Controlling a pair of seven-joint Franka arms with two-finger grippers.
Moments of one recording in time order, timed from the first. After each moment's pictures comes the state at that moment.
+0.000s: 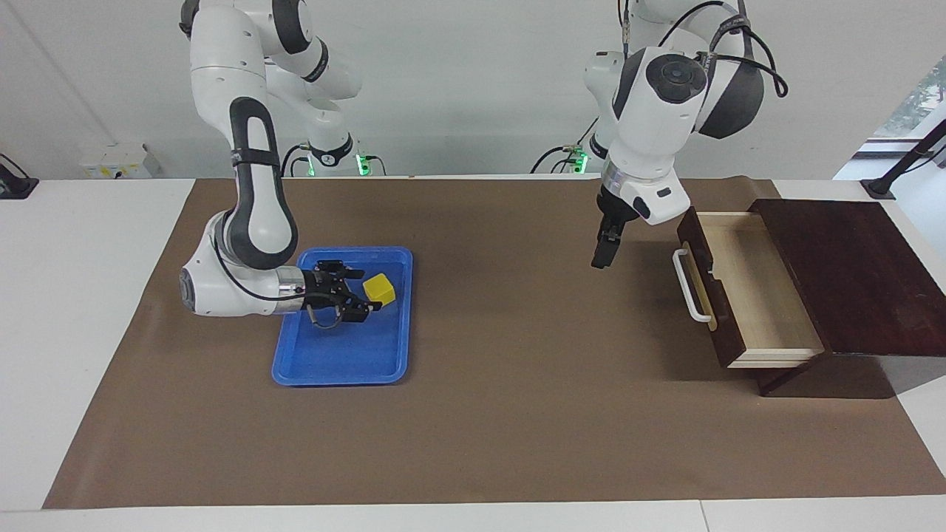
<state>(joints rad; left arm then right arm) -0.47 0.13 0.03 -1.63 -0.02 1.74 -1.68 -0.07 0.47 0.07 -1.79 0.71 1.69 0.74</state>
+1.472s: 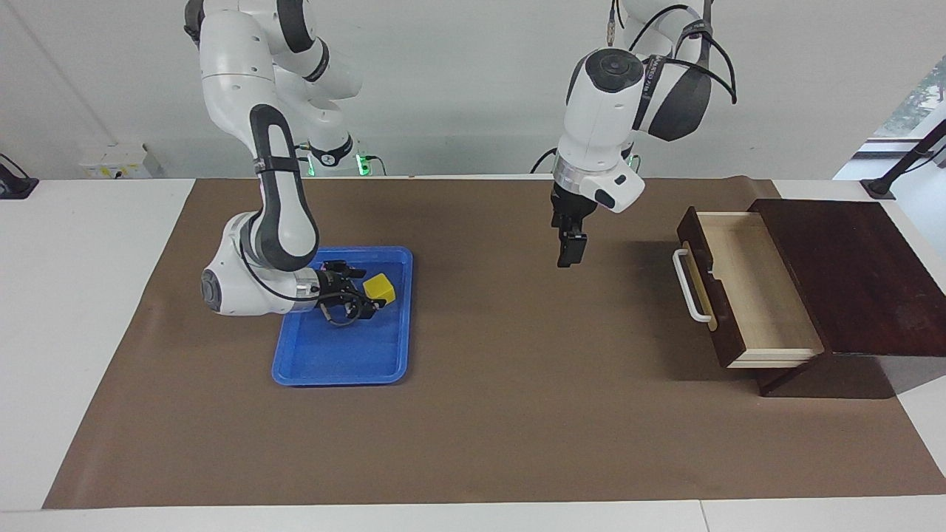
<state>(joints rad) -0.57 0.15 0.03 -1.63 -0.02 1.83 -2.01 -0.04 0.46 0.07 -1.86 0.67 1.75 0.72</state>
